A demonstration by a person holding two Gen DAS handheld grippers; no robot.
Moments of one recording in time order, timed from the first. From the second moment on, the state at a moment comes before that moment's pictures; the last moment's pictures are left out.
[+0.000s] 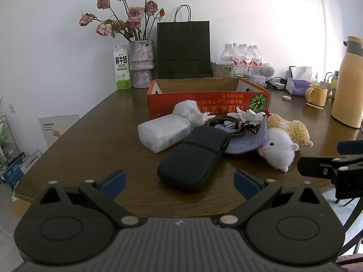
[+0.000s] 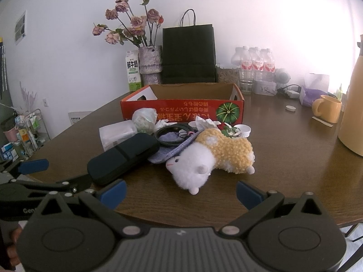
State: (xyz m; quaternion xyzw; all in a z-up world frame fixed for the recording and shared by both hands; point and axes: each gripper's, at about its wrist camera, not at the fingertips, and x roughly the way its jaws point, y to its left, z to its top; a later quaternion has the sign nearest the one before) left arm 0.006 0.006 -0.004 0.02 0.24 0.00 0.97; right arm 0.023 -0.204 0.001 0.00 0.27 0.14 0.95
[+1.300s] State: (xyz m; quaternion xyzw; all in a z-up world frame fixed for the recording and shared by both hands) left arm -0.001 0.011 -0.002 0.02 0.24 0.01 0.97; right arm 0.022 -0.202 0.002 0.00 0.27 0.14 0.95
